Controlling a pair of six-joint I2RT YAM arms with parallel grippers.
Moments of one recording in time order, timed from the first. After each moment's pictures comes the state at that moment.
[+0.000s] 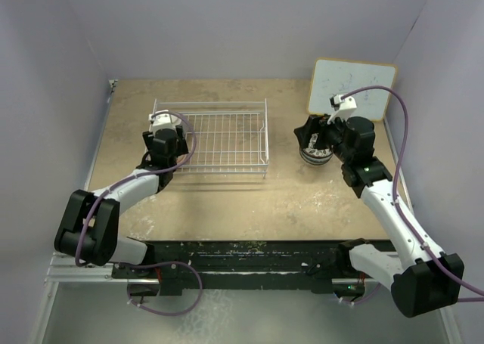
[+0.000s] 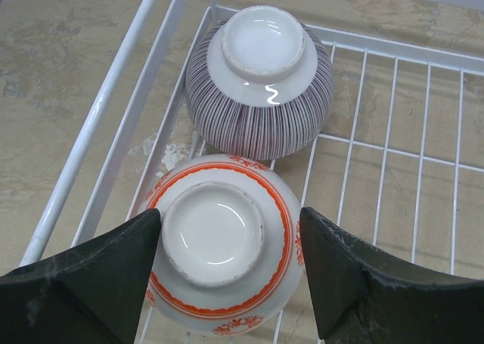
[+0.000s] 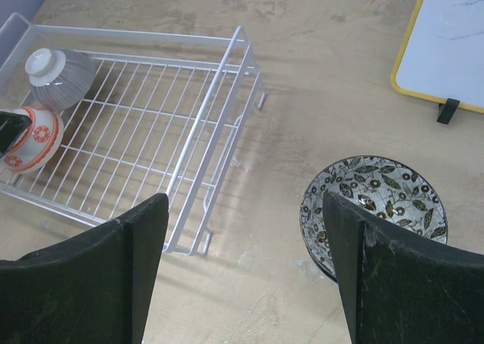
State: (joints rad) left arm -0.30 1.39 0.65 0.29 -0.51 -0.26; right arm 0.24 1.03 0.86 -0.10 -0.14 0.20
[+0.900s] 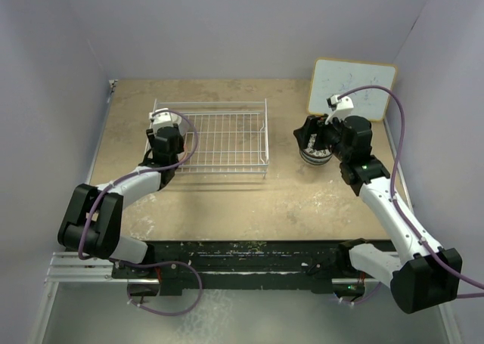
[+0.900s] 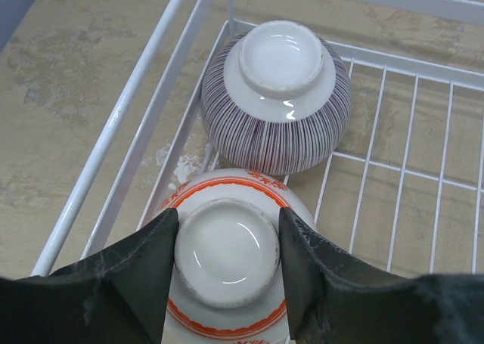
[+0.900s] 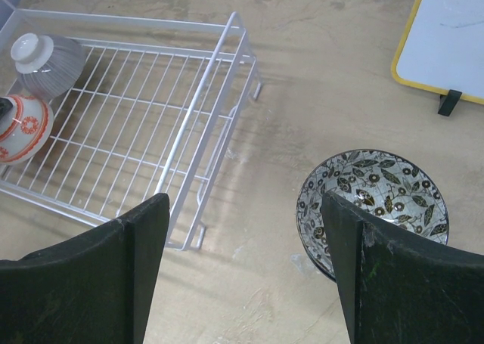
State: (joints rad) left arm -0.30 1.44 0.68 0.33 -0.57 -0.24; right arm 0.24 1.06 0.86 -0.10 -0.14 0.18
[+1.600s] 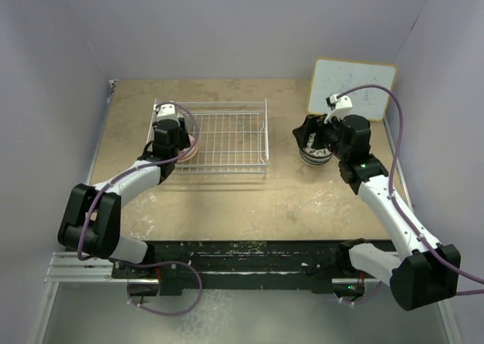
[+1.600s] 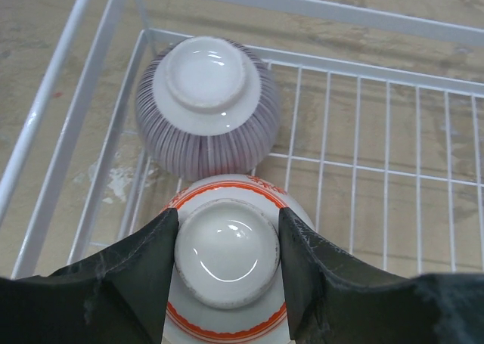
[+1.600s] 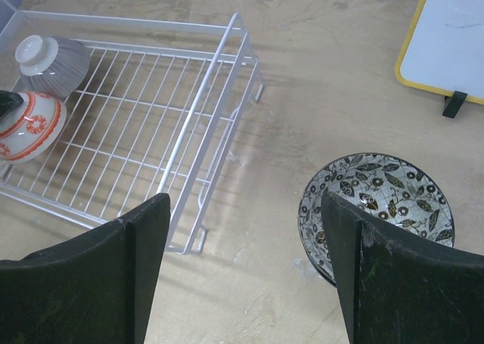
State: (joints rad) left arm -0.30 1.44 0.76 0.24 -0.41 -0.27; right arm 0.24 1.08 0.86 -0.09 -0.14 0.19
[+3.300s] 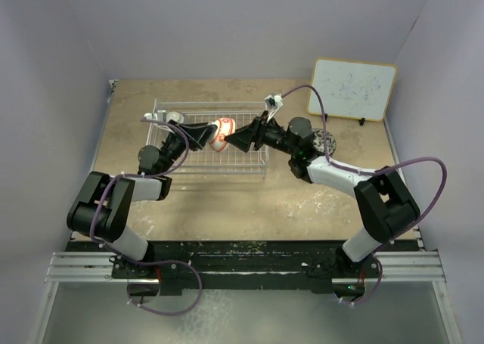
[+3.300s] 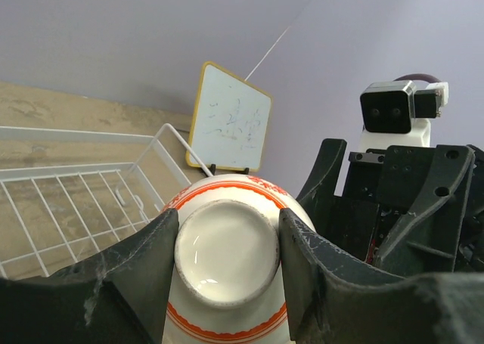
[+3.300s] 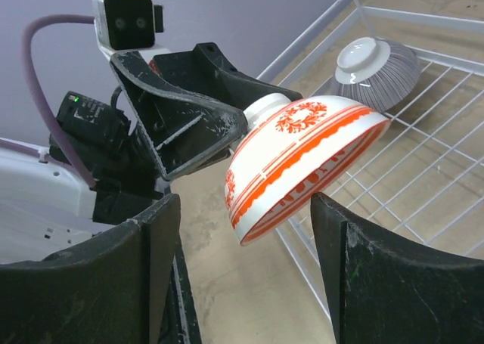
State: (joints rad) left arm -0.24 1.56 0.50 1.41 0.44 -0.87; right arm 0.56 1.59 0.89 0.76 -0.55 0.69
